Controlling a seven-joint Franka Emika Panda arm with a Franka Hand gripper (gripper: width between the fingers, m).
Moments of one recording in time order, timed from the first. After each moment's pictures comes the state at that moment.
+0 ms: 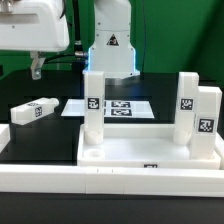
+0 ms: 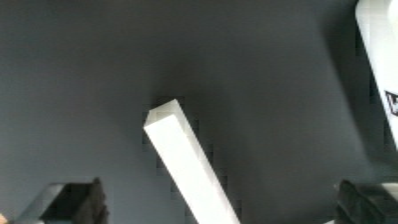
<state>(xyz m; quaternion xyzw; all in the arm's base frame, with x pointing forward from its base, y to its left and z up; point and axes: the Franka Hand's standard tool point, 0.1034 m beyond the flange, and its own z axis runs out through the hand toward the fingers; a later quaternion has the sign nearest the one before) 0.495 -0.197 0.114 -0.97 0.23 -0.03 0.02</state>
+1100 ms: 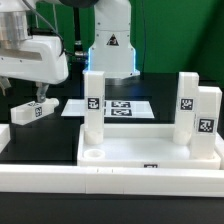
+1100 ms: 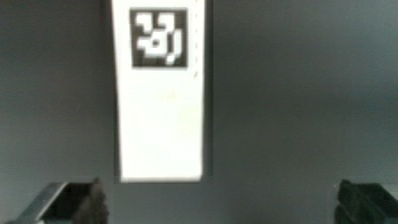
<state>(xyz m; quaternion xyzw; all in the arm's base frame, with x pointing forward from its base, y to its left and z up) 0.418 -0.196 0.049 -0.96 0.25 0.09 0.04</state>
